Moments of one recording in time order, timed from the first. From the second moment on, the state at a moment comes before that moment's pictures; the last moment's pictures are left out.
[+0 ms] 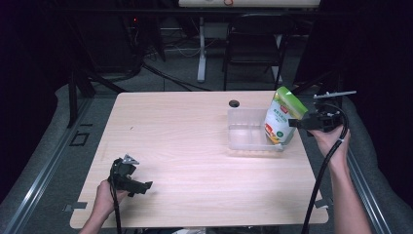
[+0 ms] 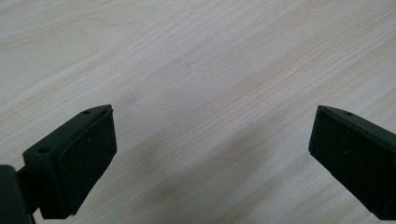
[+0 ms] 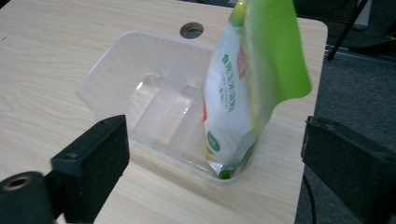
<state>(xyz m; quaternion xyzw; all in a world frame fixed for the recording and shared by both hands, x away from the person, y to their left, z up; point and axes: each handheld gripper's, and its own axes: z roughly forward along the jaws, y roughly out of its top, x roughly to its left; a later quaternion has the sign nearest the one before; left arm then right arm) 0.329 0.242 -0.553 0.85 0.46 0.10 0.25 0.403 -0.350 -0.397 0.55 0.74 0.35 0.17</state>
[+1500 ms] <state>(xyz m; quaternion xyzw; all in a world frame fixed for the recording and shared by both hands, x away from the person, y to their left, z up) 0.328 0.241 -0.553 0.85 0.46 0.11 0.25 0.329 -0.269 -0.476 0.46 0.81 0.35 0.08</state>
